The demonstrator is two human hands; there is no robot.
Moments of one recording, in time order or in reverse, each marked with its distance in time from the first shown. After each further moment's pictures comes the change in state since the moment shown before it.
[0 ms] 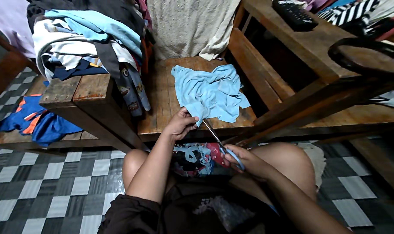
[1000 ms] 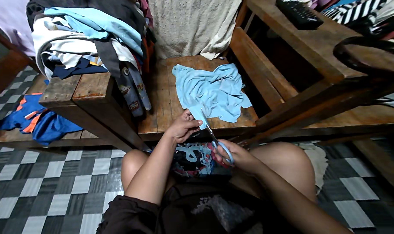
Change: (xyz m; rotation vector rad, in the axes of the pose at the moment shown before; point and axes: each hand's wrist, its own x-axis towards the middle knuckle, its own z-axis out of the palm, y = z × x) left_hand -0.003 -0.008 0.002 -0.020 -0.095 -0.006; right_hand 0.020 -0.017 0.018 0.019 0.028 -0.061
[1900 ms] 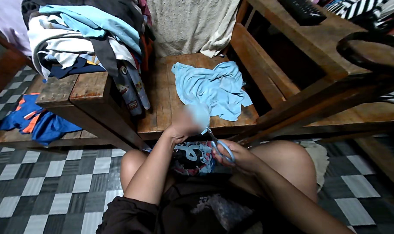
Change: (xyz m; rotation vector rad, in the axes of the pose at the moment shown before) left_hand -0.003 0.002 -0.004 0.098 -0.094 0.001; right_hand -0.001 -0.002 0.001 0.151 -0.066 0.018
